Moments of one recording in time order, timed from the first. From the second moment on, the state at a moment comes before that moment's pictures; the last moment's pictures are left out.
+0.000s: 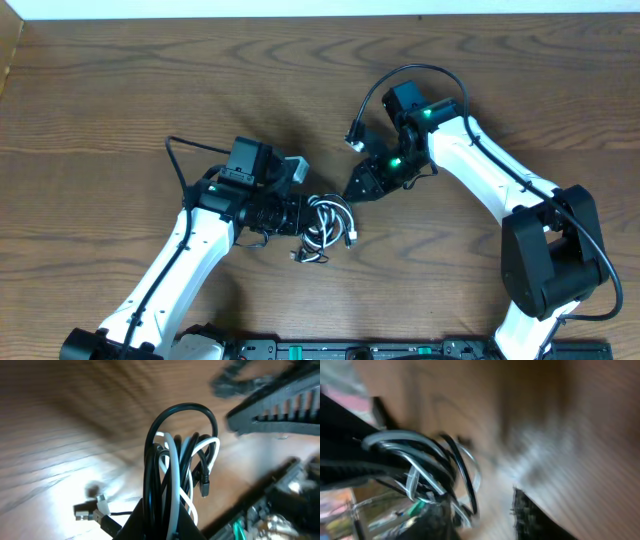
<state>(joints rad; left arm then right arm) -0.31 1.34 0.87 -0.77 0.59 -0.20 0.44 1.91 1.40 -0.98 -0.78 -0.14</state>
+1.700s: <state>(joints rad) -0.31 1.34 0.85 -0.60 0.64 -0.13 0.50 1.91 1.40 -1.01 -0.74 -0.13</state>
